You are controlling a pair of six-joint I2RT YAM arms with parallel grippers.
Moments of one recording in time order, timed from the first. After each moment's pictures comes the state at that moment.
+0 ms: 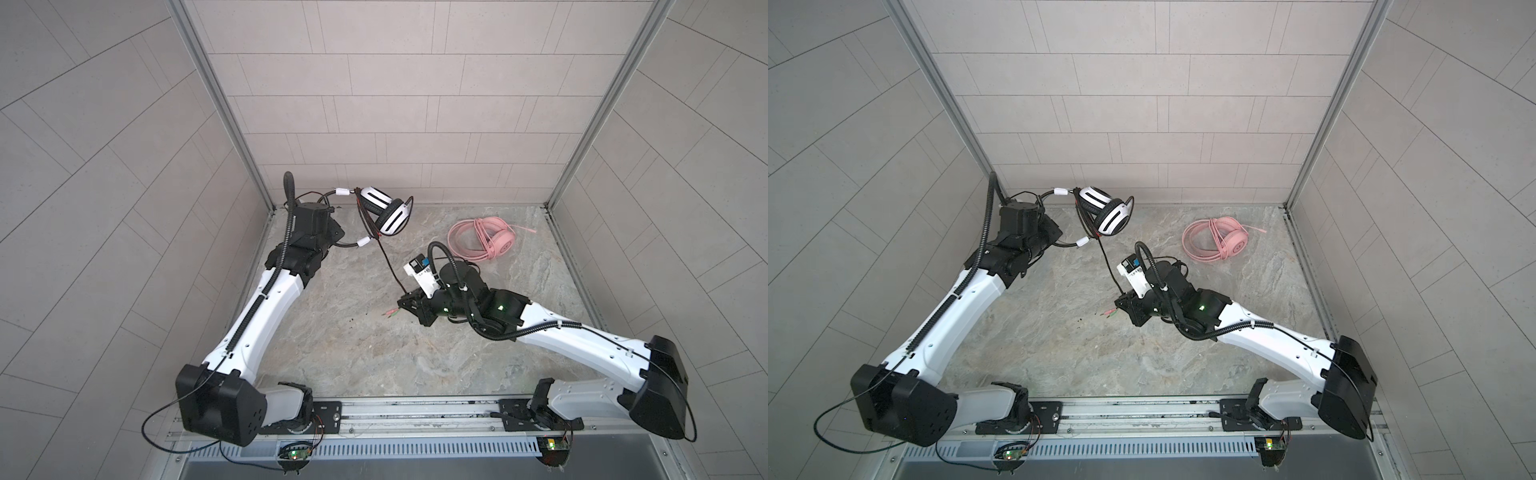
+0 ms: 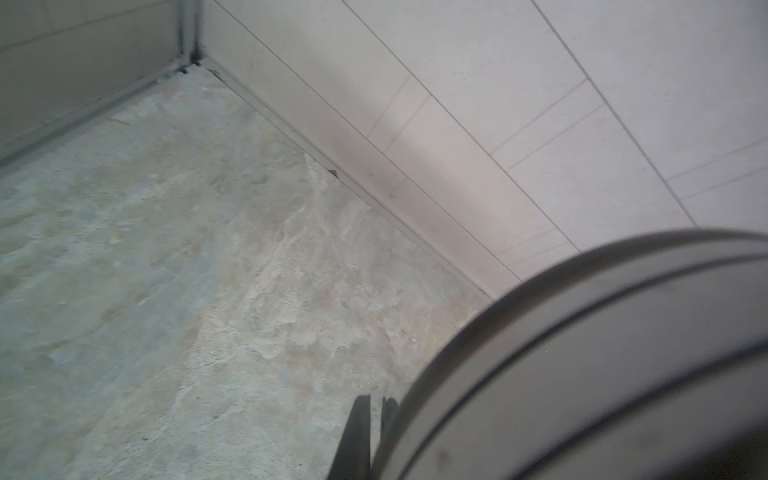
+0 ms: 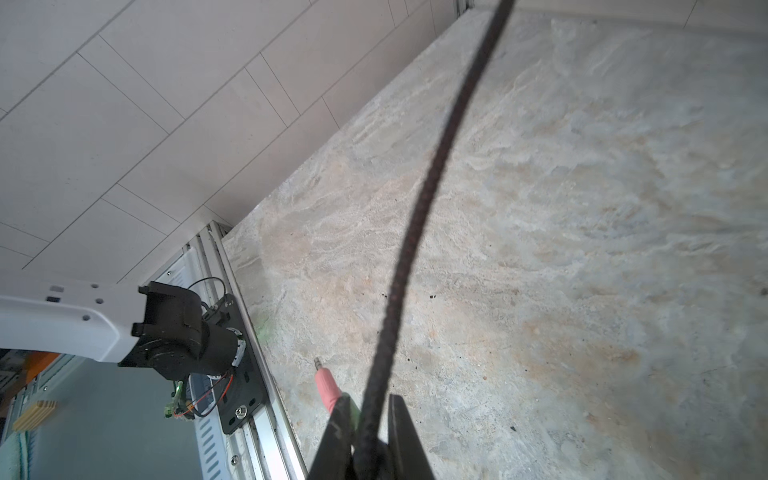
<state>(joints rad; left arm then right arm) -0.22 1.30 1.25 -0.53 -0.26 -0.81 0.91 1.25 1.05 -0.30 -0.18 0.31</state>
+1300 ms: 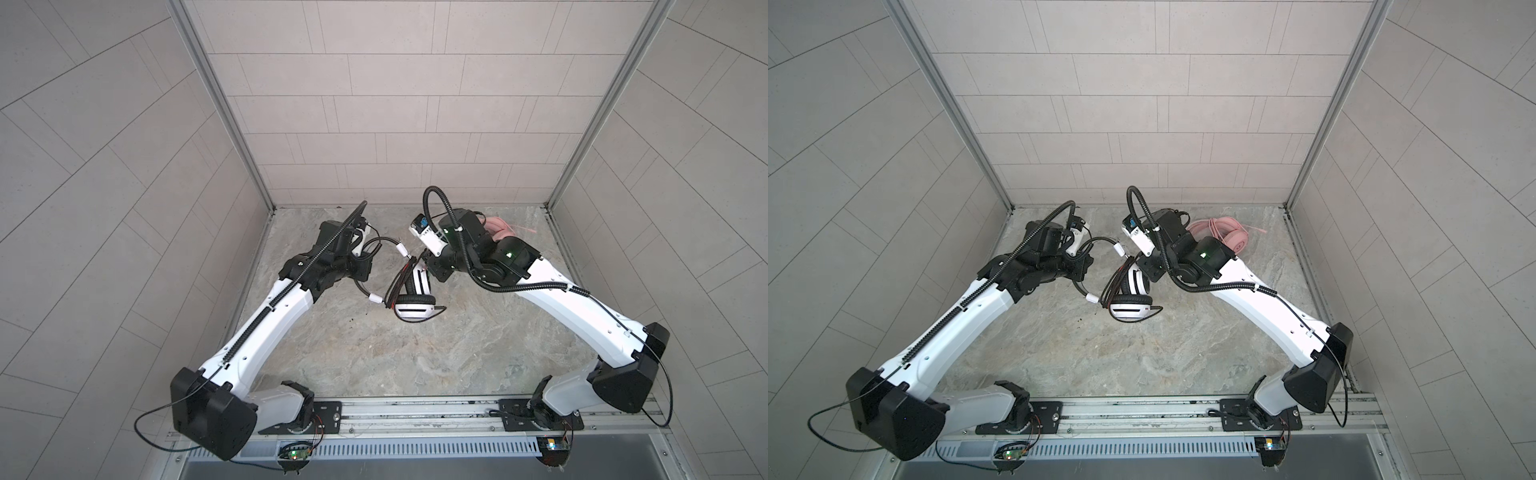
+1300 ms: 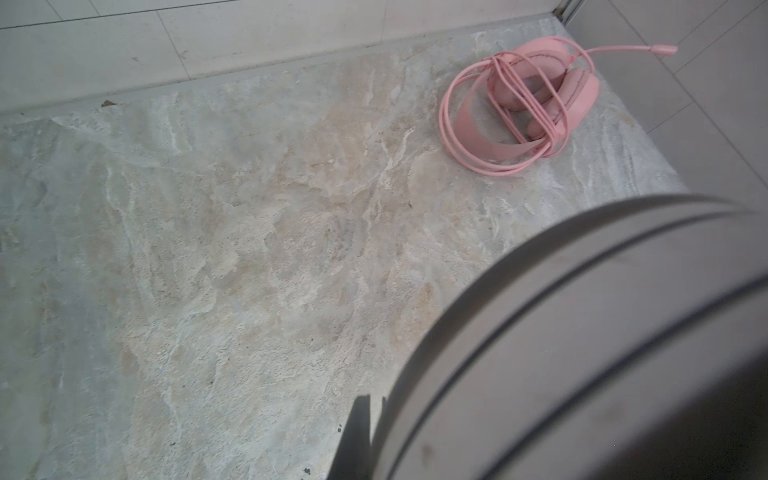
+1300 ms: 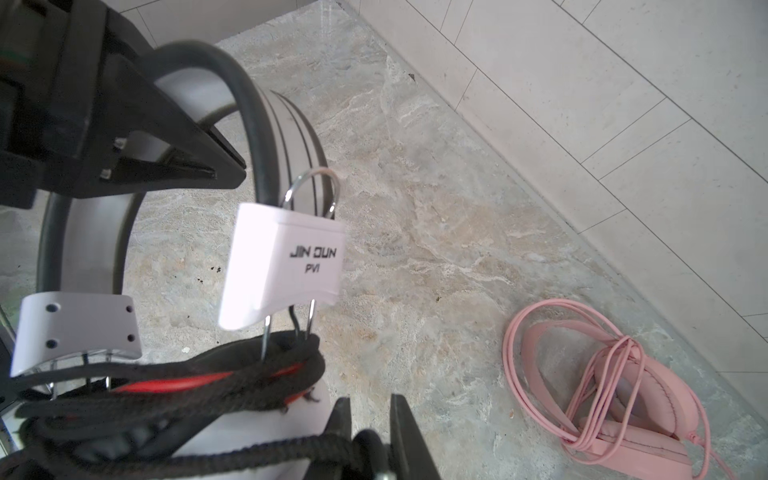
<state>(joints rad) -0.41 1.25 1.18 -0.67 0.16 -0.10 0.74 1.48 1.60 -0.84 0.08 -0.13</state>
